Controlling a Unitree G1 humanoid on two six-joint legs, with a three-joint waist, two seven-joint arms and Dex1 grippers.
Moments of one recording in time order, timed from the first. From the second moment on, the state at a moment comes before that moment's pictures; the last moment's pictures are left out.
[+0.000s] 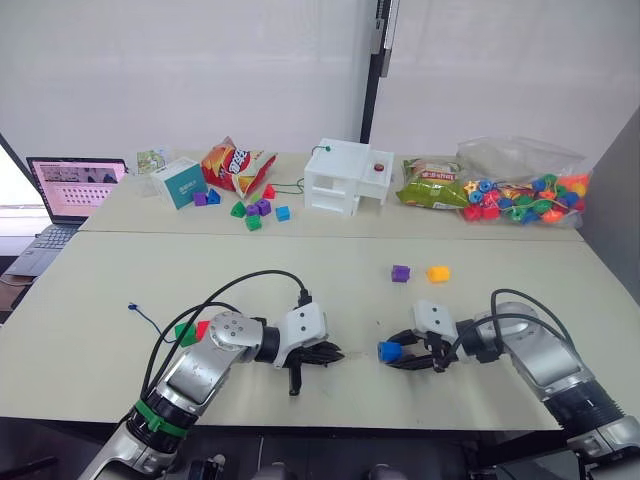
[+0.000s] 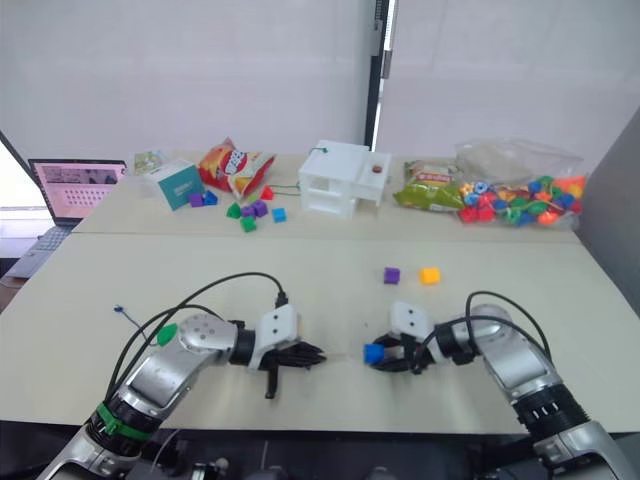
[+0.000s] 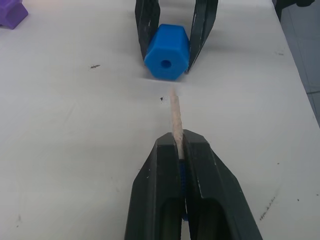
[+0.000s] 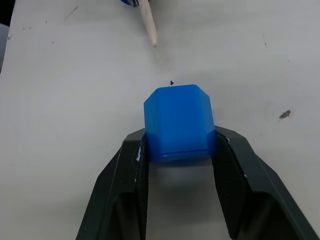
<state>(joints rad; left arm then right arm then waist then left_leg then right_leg) -0.42 0.50 -0.38 -0.18 -0.14 0.46 -1.04 -0.42 -0.77 0.29 0.09 0.20 0.21 1.27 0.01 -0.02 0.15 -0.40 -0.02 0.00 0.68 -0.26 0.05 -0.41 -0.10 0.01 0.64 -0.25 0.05</state>
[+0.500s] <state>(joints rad) -0.47 0.48 -0.44 -0.14 -0.12 0.46 -1.04 -0.37 -0.76 0.27 -0.02 0.18 0.28 1.20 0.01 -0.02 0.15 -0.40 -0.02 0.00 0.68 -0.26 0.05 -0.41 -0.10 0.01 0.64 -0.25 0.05</state>
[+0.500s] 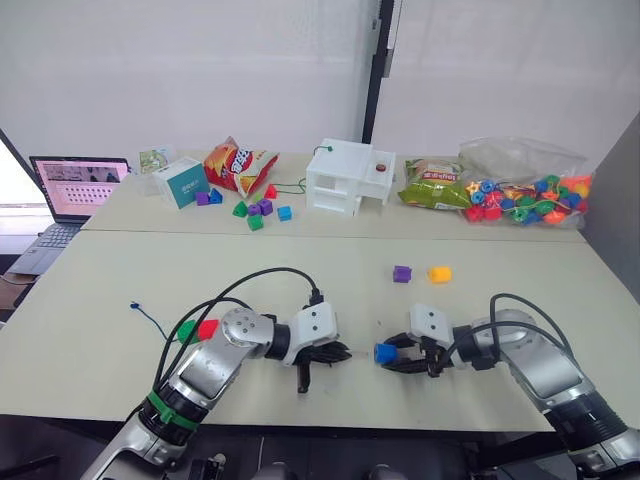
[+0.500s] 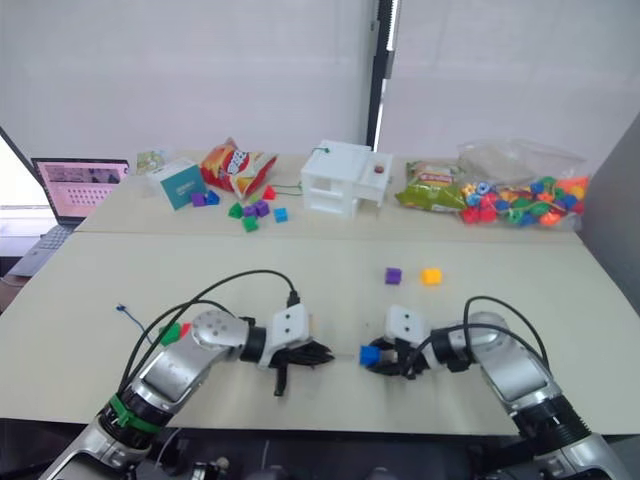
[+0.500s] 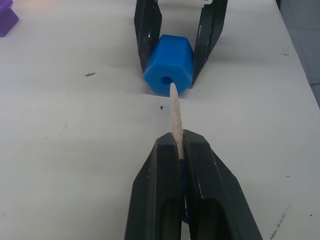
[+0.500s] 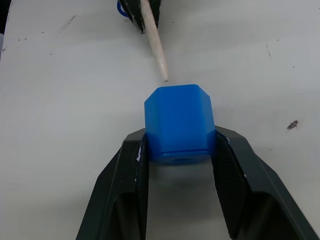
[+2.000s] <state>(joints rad) -0.55 0.35 -0.48 0.00 -0.07 0.42 -1.06 -0.37 -0.75 0.29 -0.12 0.11 0.38 1.18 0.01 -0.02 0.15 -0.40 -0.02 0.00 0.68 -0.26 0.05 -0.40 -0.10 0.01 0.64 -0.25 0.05</state>
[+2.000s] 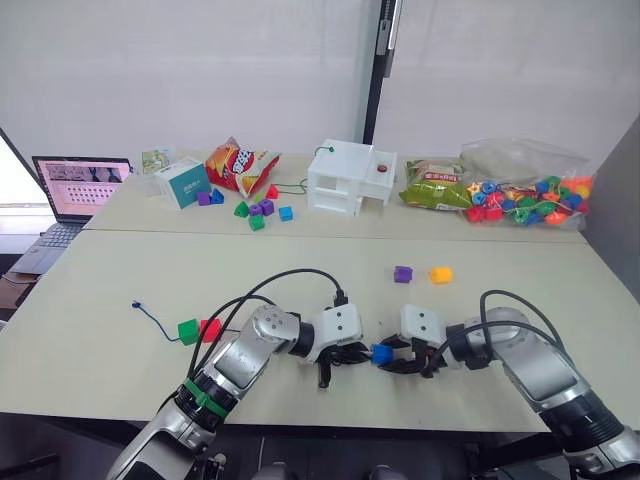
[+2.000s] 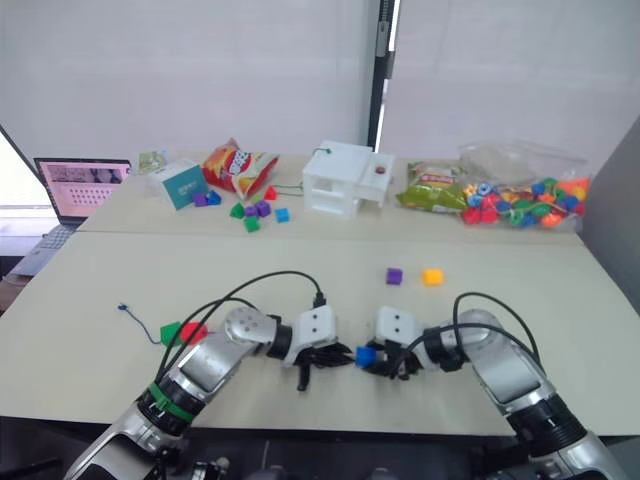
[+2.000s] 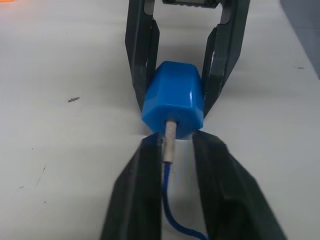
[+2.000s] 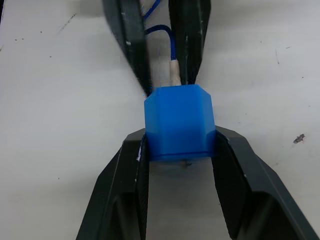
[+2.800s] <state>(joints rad) -0.44 0.50 -0.40 -0.02 -0.11 0.30 -1.10 -0.37 -0.74 0.29 -0.14 0.10 0.40 1.17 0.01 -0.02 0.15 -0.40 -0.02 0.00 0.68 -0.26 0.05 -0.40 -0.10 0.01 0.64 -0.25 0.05</state>
